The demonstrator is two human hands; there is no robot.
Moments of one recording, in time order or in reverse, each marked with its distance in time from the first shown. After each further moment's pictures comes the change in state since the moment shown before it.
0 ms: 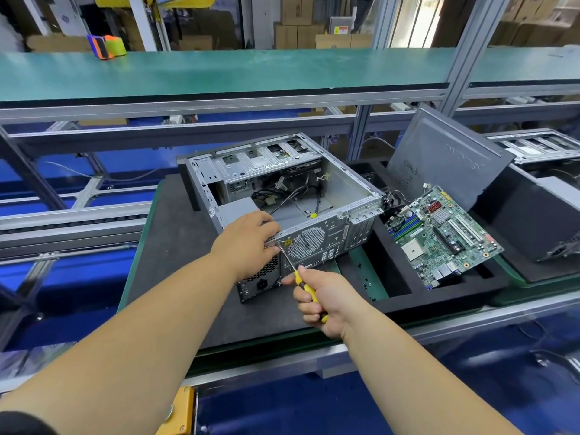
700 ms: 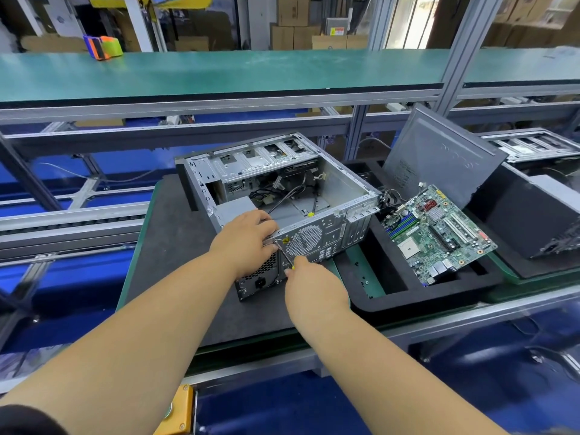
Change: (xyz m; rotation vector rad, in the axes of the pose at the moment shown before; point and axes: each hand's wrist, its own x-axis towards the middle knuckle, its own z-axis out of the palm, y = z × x) left_hand -0.001 0.002 0.000 0.000 0.011 -0.006; right_hand -0.007 0.000 0.031 -1.400 0.548 -0.358
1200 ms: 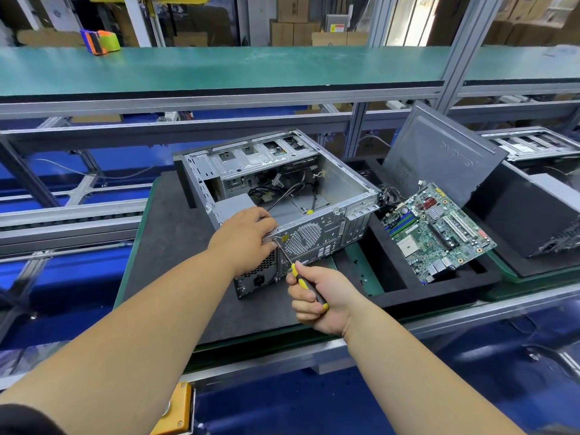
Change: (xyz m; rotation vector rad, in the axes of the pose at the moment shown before) left_hand 0.000 -0.001 0.001 0.011 0.004 0.003; right_hand 0.005 0.035 -0.003 1.637 -0.802 0.348
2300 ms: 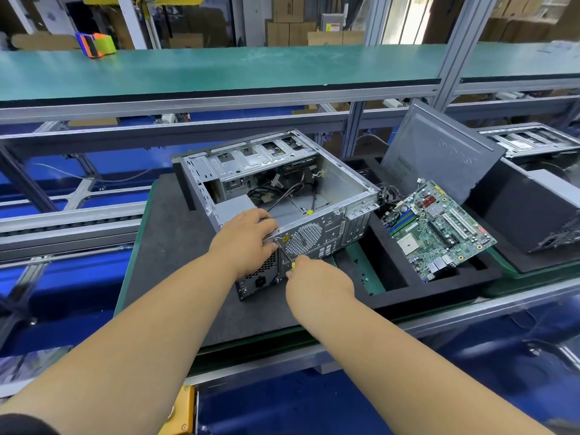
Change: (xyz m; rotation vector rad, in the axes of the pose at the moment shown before) left_hand -0.001 0.002 -0.002 -0.017 -0.007 -0.006; right_hand 0.006 -0.002 0.035 -1.789 0.783 -0.259
